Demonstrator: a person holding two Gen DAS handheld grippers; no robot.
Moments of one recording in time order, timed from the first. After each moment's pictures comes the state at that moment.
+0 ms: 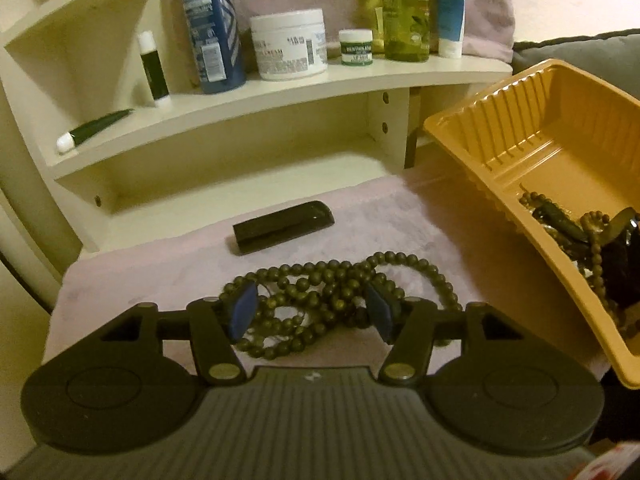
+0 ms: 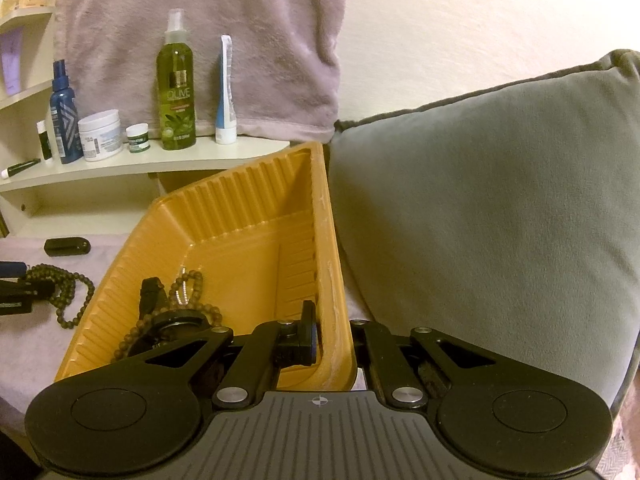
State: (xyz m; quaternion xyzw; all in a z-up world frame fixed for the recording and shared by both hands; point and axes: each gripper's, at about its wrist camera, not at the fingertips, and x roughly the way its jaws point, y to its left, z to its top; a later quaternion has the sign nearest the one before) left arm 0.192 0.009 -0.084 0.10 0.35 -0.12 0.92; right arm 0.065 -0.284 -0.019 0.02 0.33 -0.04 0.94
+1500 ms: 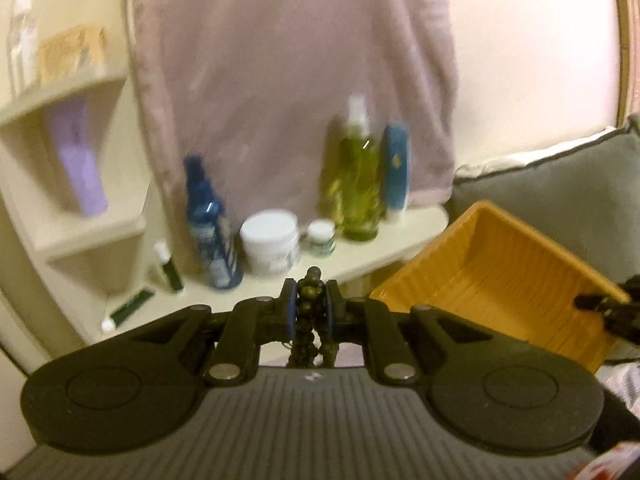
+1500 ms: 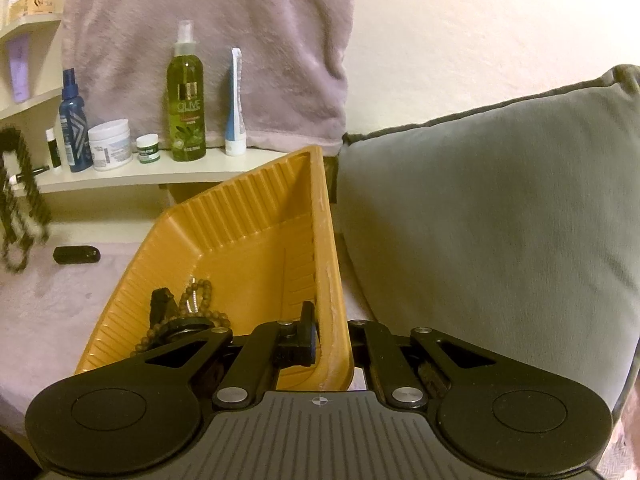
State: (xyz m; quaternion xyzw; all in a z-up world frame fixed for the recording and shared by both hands) left arm 0.171 0.008 0.075 0.11 0.23 -0.20 0.95; right arm 0.063 -0.278 -0.010 0.02 0.32 -0.04 0.95
